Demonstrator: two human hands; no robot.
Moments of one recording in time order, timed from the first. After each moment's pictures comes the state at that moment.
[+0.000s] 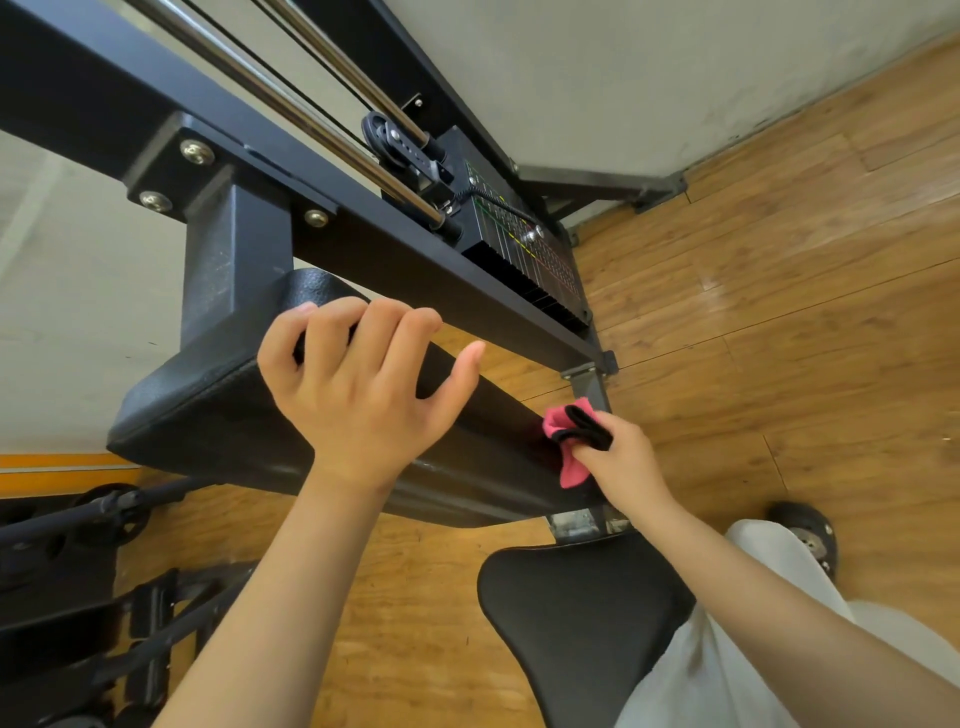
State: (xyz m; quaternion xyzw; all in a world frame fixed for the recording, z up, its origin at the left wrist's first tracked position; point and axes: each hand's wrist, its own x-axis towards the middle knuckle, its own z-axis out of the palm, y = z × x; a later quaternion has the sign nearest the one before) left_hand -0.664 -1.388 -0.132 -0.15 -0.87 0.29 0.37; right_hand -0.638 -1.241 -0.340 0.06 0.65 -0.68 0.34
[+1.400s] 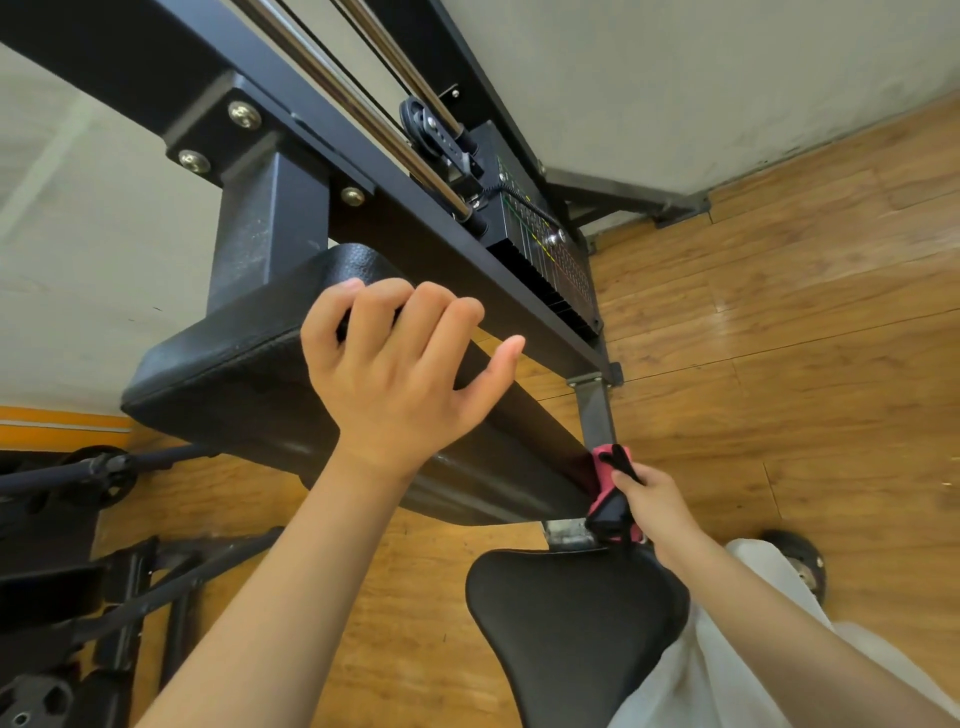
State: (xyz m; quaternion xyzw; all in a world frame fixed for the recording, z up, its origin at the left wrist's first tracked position) left_hand -0.663 -1.390 -0.136 -0.14 -0.87 0.29 0.38; right_hand -0.618 -1.235 -0.381 0.21 0.61 -0.62 0.45
